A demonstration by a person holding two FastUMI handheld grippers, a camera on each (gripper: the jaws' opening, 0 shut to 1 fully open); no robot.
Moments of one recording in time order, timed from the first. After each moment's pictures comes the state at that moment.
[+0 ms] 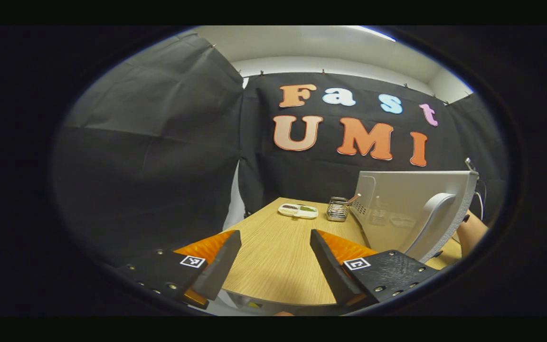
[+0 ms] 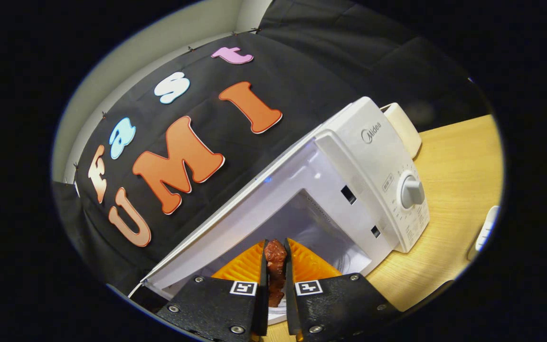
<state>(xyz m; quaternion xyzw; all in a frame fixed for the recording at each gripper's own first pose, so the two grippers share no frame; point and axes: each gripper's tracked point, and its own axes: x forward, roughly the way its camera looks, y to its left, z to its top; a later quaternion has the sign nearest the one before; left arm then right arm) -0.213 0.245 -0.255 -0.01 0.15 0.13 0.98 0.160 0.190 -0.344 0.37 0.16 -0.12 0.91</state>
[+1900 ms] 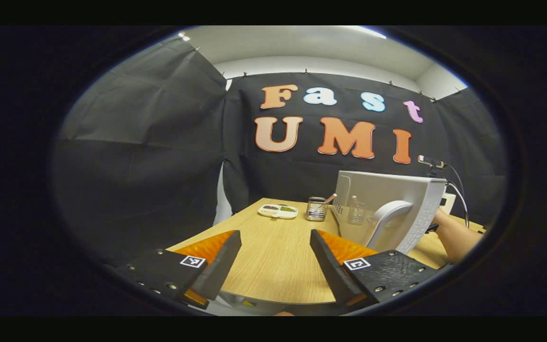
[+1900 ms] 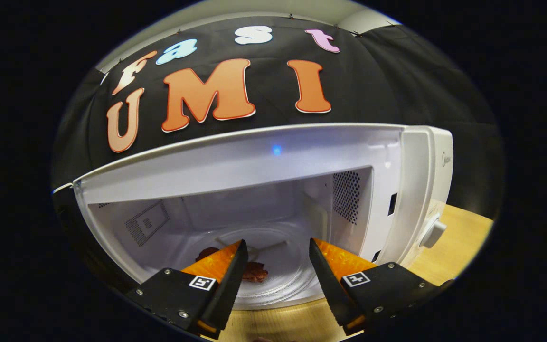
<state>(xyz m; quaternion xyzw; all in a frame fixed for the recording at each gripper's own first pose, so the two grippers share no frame) -0.212 0.181 -0.233 0.00 0.16 0.09 0.98 0.159 0.204 -0.369 0.06 0.21 -0.05 0.97</state>
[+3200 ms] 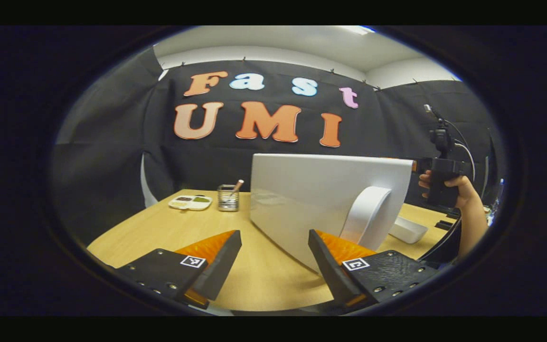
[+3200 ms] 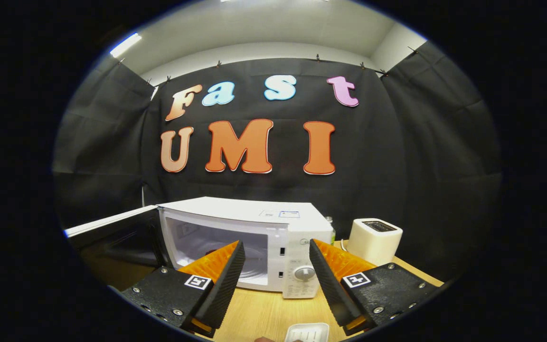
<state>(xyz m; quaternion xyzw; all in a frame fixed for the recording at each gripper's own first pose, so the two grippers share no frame) -0.173 -0.014 -0.282 -0.02 0.21 -0.13 0.97 0.040 0.062 -0.223 0.01 0.10 0.06 0.99</state>
